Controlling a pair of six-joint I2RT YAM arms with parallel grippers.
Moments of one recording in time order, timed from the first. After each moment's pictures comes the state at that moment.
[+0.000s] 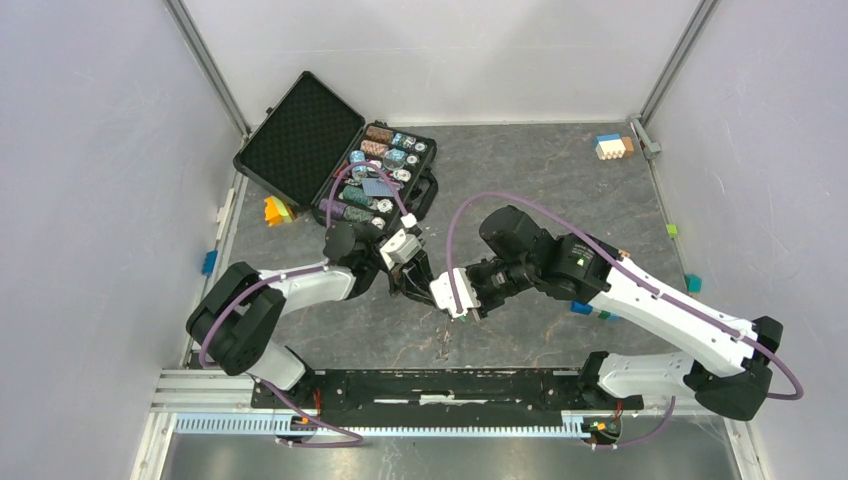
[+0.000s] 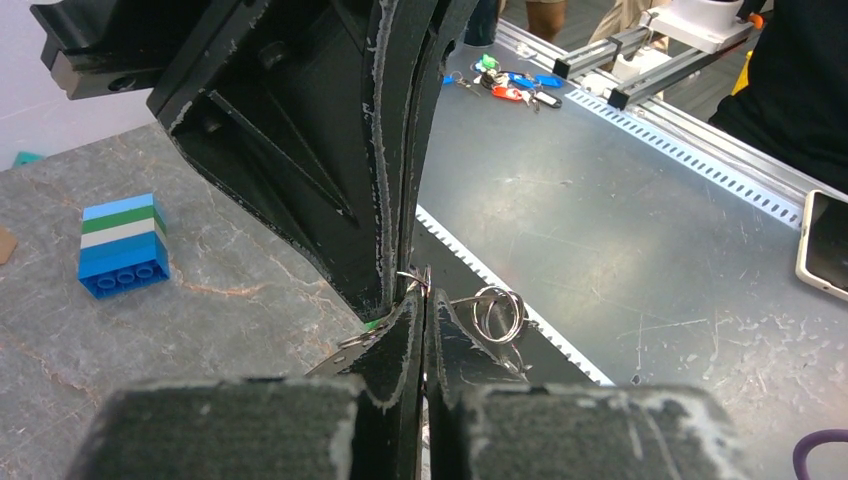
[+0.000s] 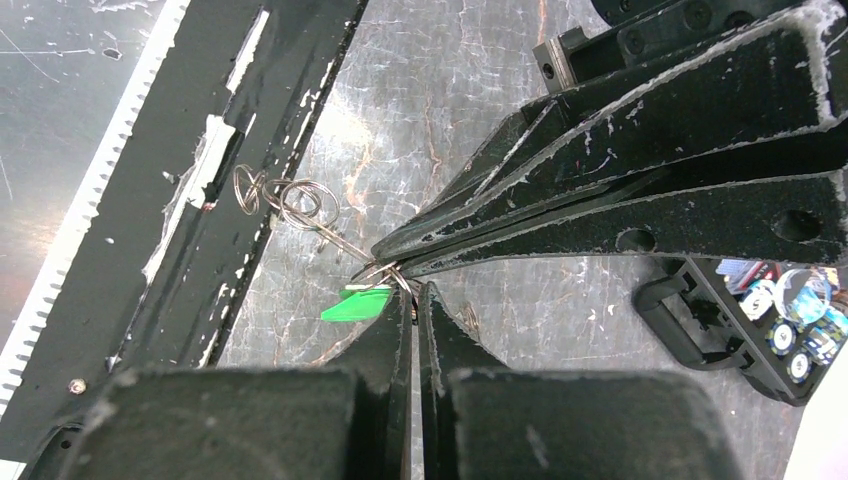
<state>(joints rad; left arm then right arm) -0.69 1.51 0.69 1.47 1.56 -0.66 1.02 1.18 1.27 -0.88 -0.50 -0.88</state>
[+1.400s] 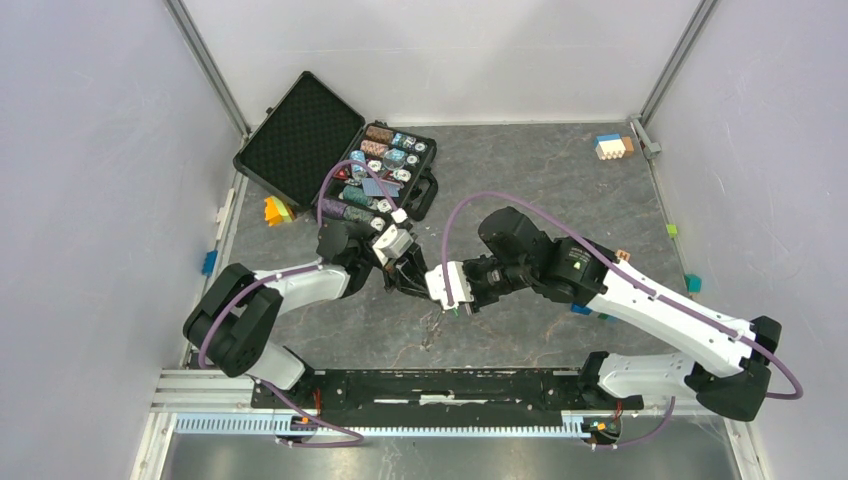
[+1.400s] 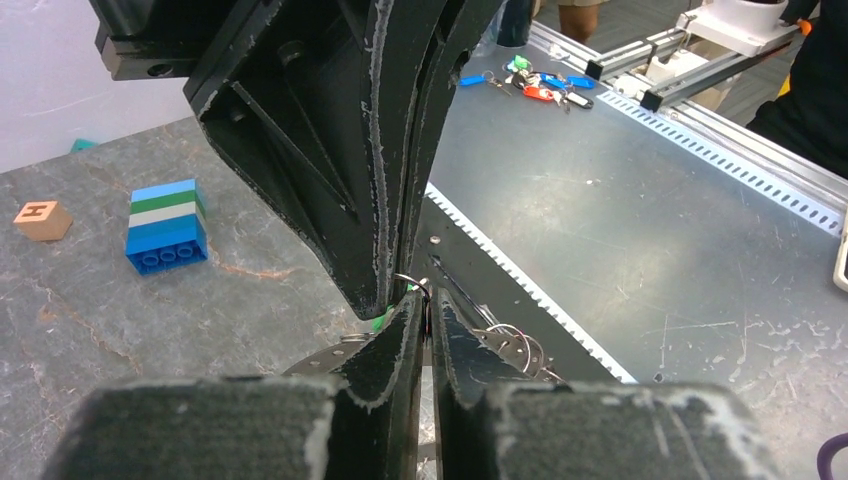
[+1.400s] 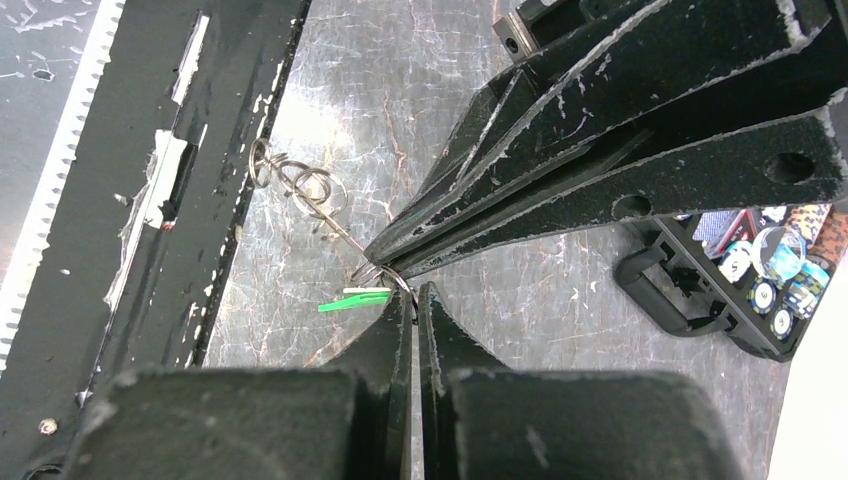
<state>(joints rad) -0.63 1.50 0.67 1.47 1.55 -0.63 1.02 1.18 1.23 -0.78 -0.42 -0.80</state>
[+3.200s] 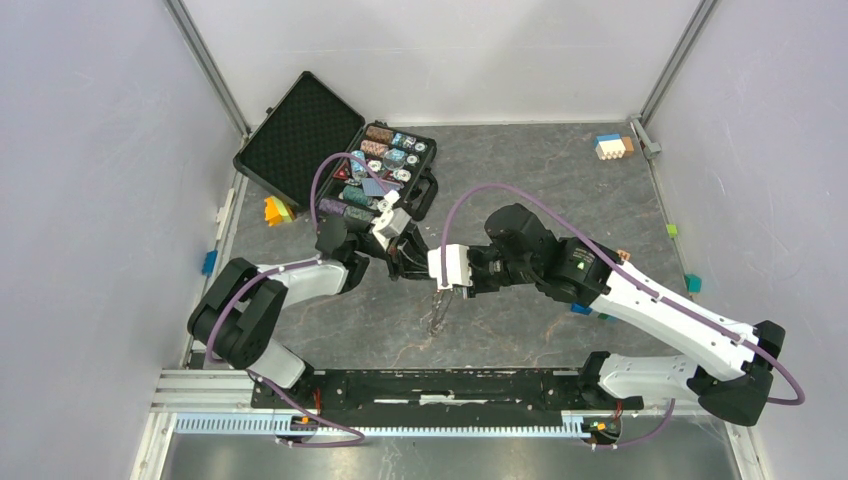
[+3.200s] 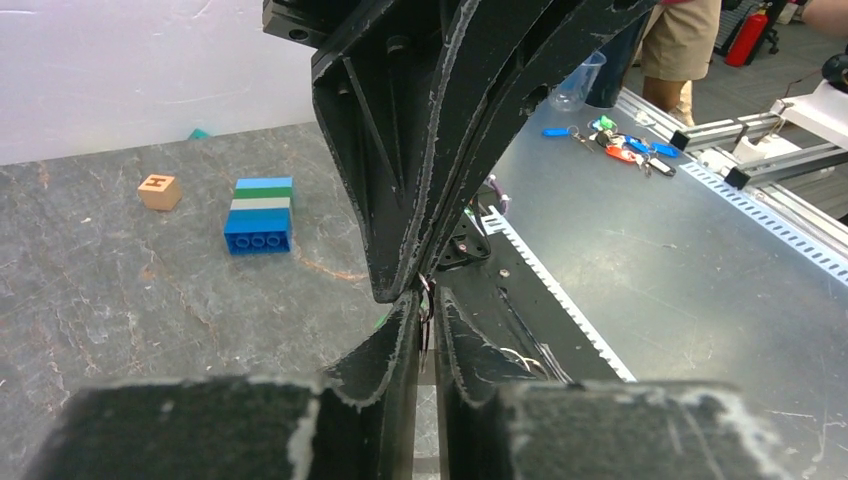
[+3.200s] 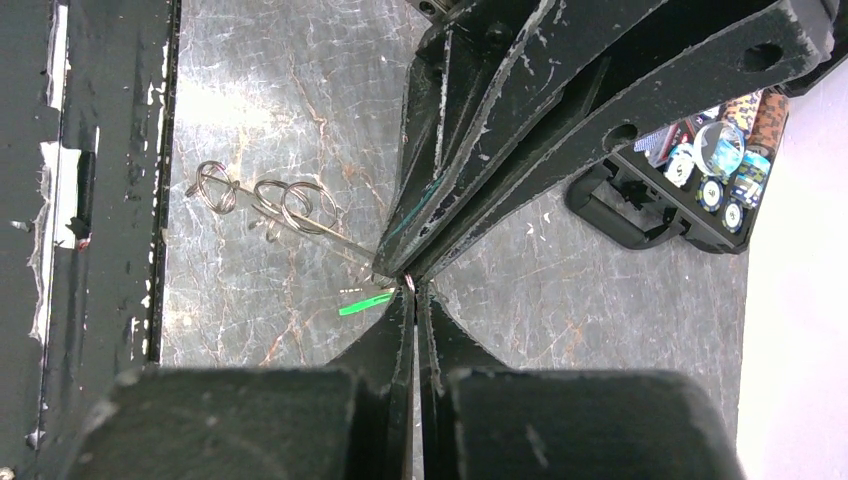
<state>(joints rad) -0.58 1.53 0.66 1.46 1.38 -0.63 1.00 1.15 1.20 -0.70 -0.25 -0.71</state>
